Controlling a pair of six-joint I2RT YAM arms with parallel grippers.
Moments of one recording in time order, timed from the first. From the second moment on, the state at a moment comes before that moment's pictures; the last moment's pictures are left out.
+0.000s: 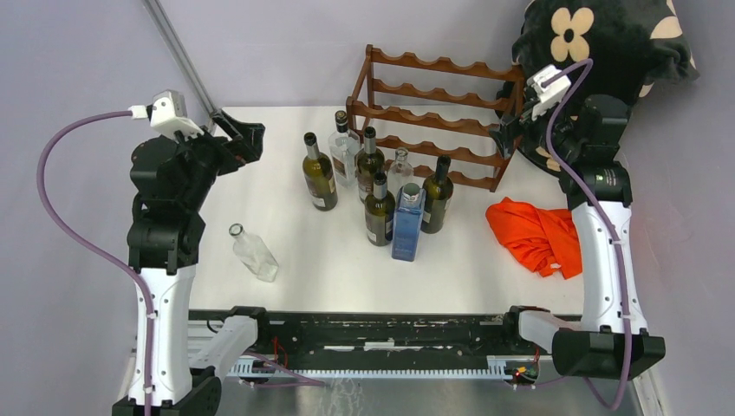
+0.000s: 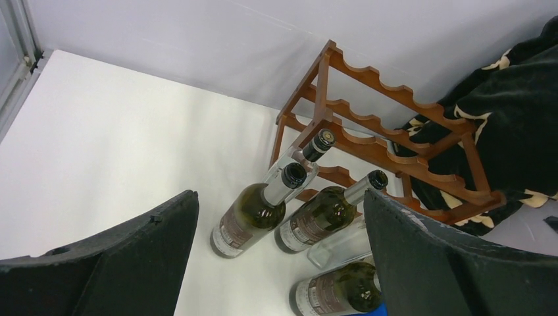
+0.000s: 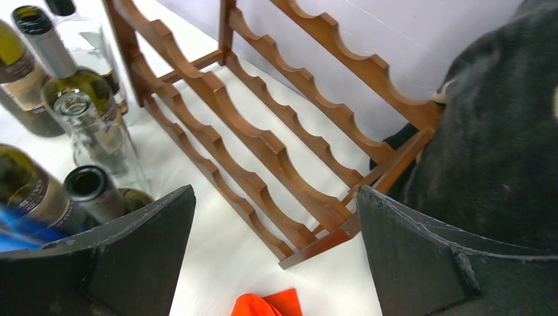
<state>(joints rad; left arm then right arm) -0.05 0.91 1.42 -0.60 0.08 -0.42 -0.08 1.17 1.40 -0.44 -0.55 -0.35</state>
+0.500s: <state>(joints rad) -0.03 0.86 1.40 -0.59 0.14 -0.50 -0.09 0.99 1.19 -0.39 -0.71 -0.45</state>
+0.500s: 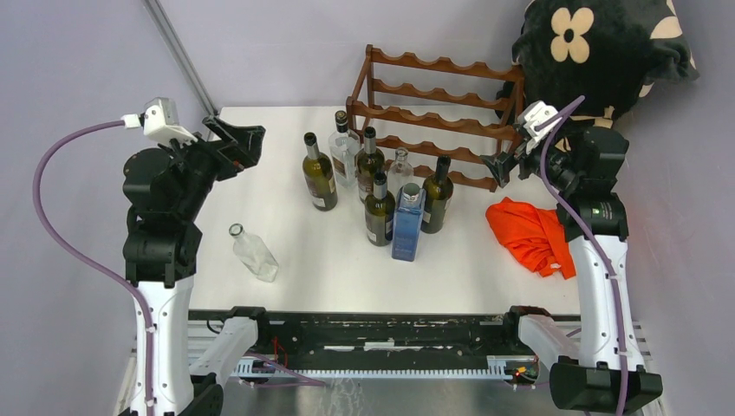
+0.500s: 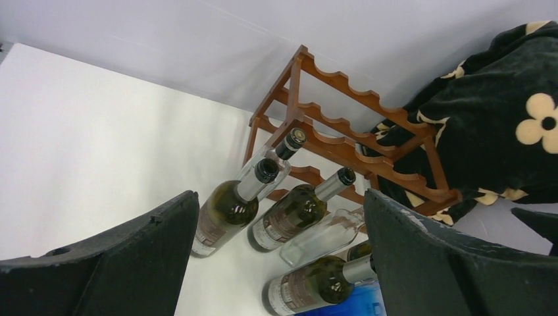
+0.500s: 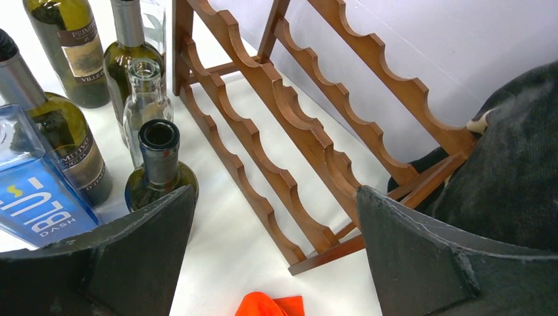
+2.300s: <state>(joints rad) -0.43 1.06 1.26 -0.23 0.16 -0.32 0.13 1.27 1.01 -0.21 -1.02 -0.56</state>
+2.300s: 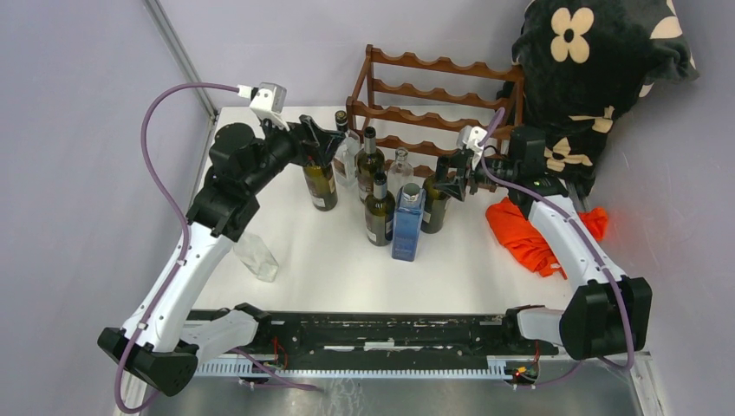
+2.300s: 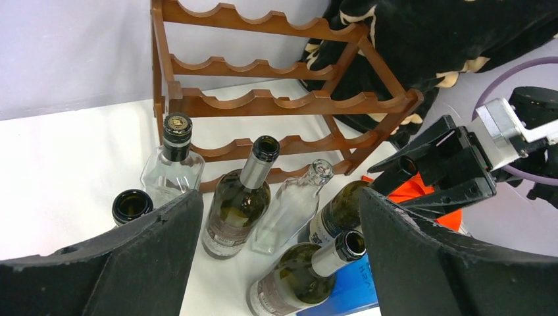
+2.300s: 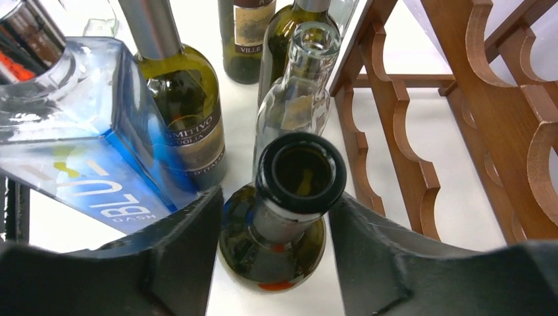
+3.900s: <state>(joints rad) -0.77 1.71 1.72 0.01 0.43 -0.25 -0.34 1.28 1.45 0.32 -1.05 0.71</state>
